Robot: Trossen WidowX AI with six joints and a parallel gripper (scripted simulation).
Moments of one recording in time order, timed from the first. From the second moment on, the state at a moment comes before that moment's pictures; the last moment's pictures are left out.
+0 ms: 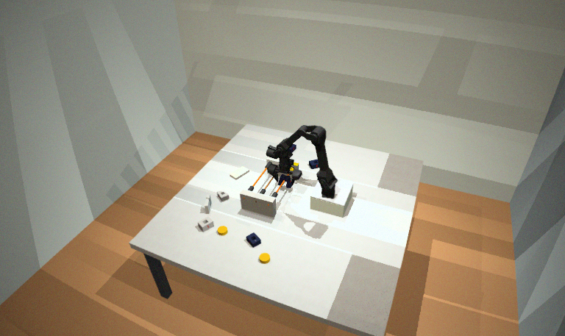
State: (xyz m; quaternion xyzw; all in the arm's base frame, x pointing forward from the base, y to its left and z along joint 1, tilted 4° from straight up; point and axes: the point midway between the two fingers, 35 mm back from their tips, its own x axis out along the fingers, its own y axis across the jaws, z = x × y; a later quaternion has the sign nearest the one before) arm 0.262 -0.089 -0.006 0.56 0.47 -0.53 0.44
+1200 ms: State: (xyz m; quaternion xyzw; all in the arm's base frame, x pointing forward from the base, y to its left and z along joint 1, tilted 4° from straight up) arm 0.262 -0.088 -0.014 0.56 0.47 -0.53 0.44
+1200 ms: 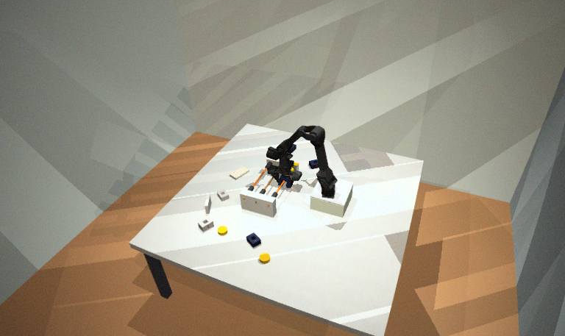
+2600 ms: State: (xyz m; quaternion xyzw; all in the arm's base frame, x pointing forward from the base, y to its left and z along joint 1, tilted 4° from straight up) arm 0.262 -0.088 -0.014 0.56 0.47 -0.53 0.44
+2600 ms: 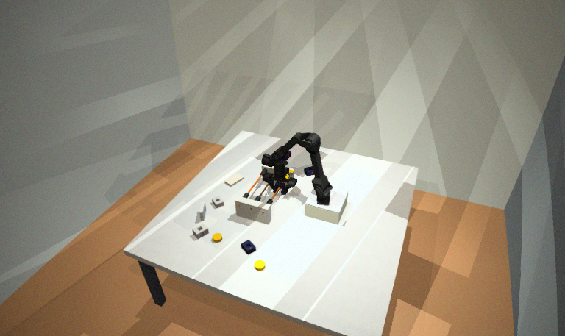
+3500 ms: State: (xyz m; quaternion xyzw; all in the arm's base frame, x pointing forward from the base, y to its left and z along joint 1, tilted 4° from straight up) arm 0.261 -0.089 0.000 0.56 0.47 -0.53 0.44
